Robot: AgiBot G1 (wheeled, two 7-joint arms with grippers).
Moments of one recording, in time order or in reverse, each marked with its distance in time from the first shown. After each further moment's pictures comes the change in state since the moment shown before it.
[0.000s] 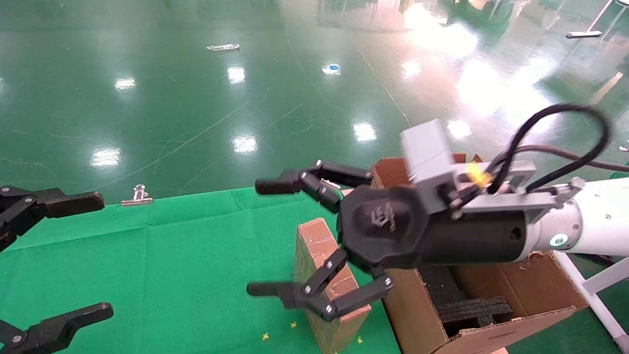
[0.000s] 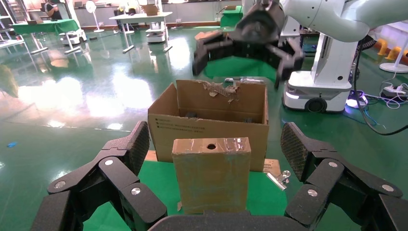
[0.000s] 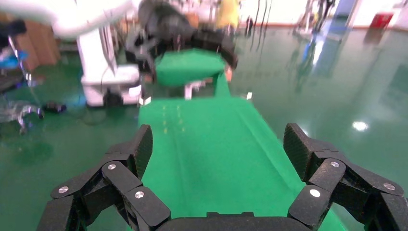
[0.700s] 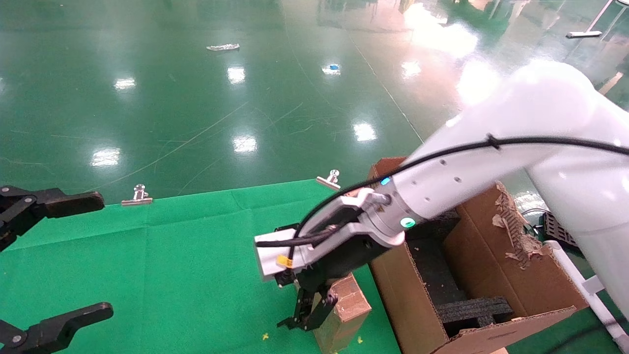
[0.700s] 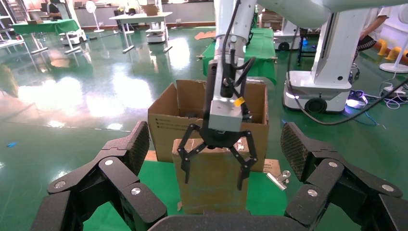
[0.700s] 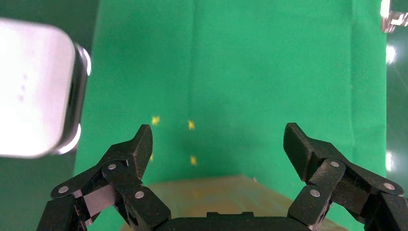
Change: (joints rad) left arm -0.001 0.000 0.002 0.001 -0.001 0.000 0.001; right arm 0.516 -0.260 -0.518 0.041 -0.655 -0.078 0.214
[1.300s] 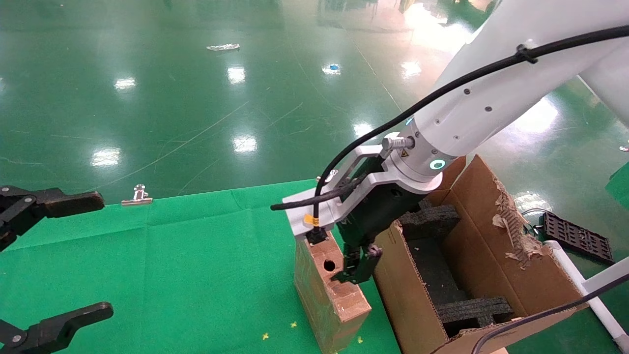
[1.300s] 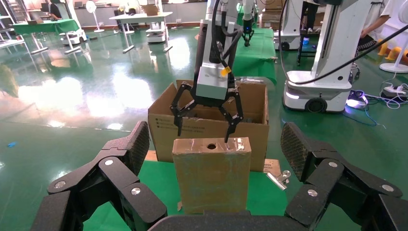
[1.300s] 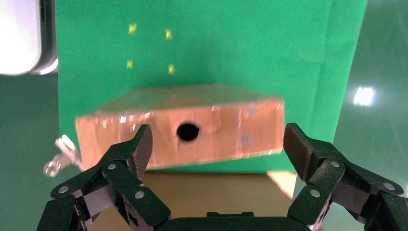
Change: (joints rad) left arm 0.000 -0.001 0.001 0.000 -0.001 -0.001 0.001; right arm 0.400 -0.029 -0.461 -0.001 0.004 -0.003 0.117
